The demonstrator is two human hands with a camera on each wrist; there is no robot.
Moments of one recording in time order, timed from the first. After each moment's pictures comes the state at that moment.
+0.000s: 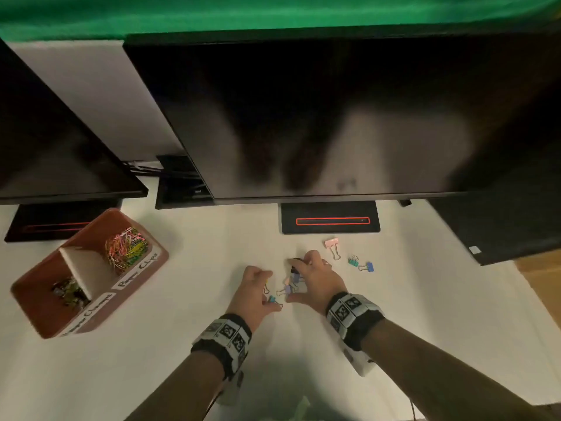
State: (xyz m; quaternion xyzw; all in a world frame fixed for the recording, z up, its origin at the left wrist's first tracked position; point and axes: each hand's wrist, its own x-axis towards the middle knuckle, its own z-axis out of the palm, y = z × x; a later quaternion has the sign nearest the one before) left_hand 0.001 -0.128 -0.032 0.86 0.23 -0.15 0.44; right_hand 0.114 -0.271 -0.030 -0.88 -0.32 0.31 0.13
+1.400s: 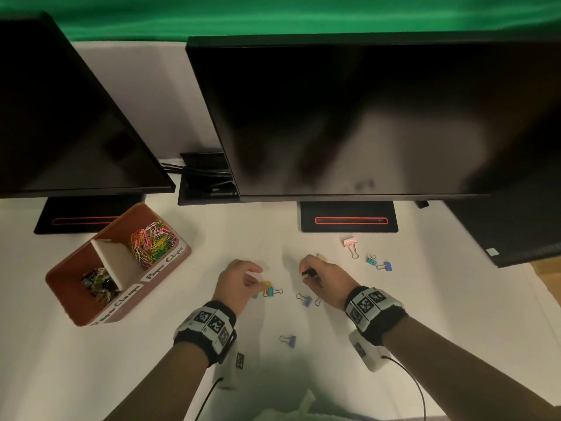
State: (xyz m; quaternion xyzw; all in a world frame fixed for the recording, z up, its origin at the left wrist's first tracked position) left_hand -0.020 -0.068 -0.021 0.79 0.32 -0.04 0.51; right_hand 0.107 -0.259 -0.020 -0.83 -0.35 0.35 0.26
